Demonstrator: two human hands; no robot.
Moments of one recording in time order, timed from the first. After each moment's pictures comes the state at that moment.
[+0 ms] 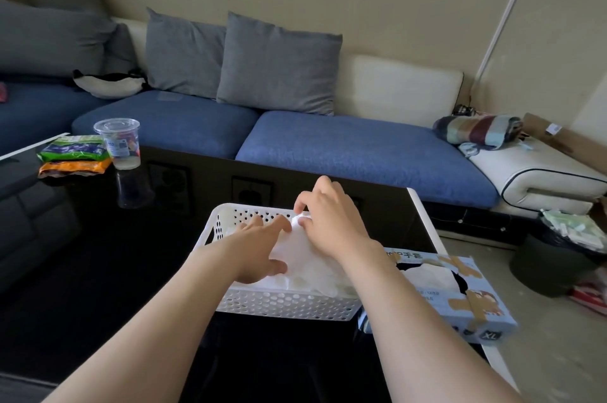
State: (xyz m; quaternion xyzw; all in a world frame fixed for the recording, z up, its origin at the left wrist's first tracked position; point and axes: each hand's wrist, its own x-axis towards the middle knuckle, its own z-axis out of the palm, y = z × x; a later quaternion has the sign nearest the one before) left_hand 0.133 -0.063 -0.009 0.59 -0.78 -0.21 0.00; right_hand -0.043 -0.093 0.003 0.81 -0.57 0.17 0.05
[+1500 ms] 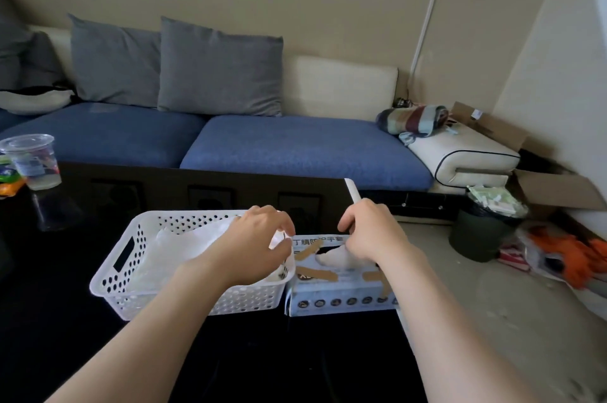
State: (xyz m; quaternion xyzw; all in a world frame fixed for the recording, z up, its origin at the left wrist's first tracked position) left_hand 0.021 -0.043 0.002 0.46 -0.85 -0.13 0.20; right_hand -0.209 -0.021 0.028 0.64 -0.75 0.16 -0.08
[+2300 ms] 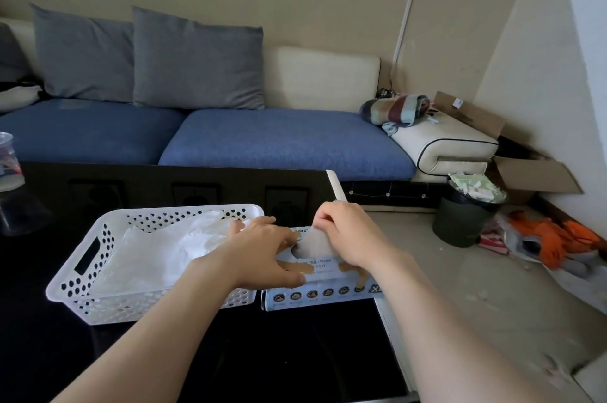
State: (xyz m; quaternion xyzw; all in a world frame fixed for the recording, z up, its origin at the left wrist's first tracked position) left_hand -0.027 -0.051 -0.021 0.46 -0.88 -0.13 0.03; right_hand -0.239 -0.029 -0.010 0.72 -0.64 0.24 -0.11
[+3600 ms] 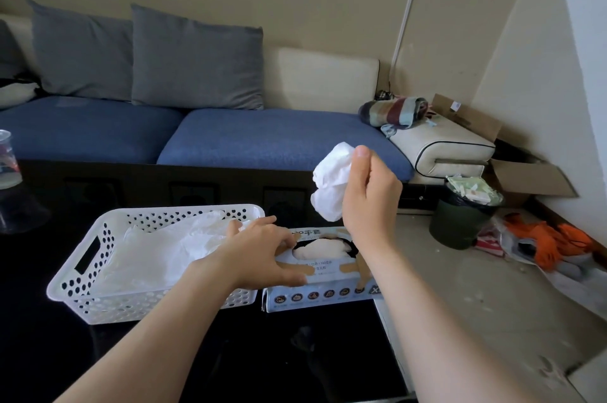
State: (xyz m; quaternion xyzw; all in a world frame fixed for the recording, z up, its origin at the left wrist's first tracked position) left_hand -0.023 -0.049 -0.019 0.47 -0.87 -0.15 0.05; right_hand -0.212 -0.020 0.035 0.54 -0.54 0.65 0.01
